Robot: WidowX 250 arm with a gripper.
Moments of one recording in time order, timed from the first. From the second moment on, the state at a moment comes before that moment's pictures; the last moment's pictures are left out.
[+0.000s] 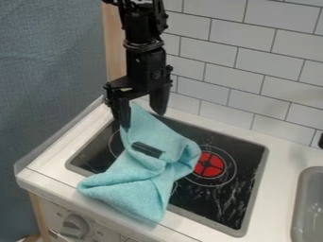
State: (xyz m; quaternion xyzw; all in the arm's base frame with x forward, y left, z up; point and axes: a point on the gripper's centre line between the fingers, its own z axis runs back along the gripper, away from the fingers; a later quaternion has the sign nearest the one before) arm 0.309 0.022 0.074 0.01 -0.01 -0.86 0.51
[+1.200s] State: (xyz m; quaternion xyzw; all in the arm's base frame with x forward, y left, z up) arm 0.302 0.027 0.045 -0.03 0.03 -0.85 0.53
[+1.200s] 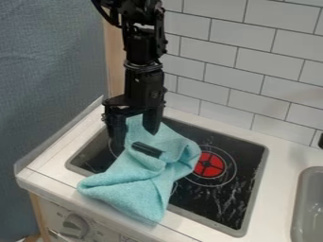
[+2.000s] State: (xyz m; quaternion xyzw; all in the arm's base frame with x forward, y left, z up) arm 0.306 0.029 0.027 -0.05 0.05 -0.85 0.53
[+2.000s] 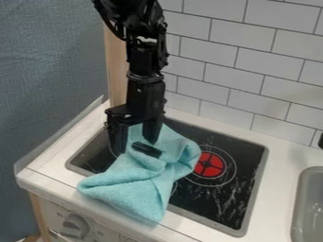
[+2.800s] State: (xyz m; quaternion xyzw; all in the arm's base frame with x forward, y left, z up) arm 0.307 0.033 0.012 -0.05 0.05 -0.83 0.55
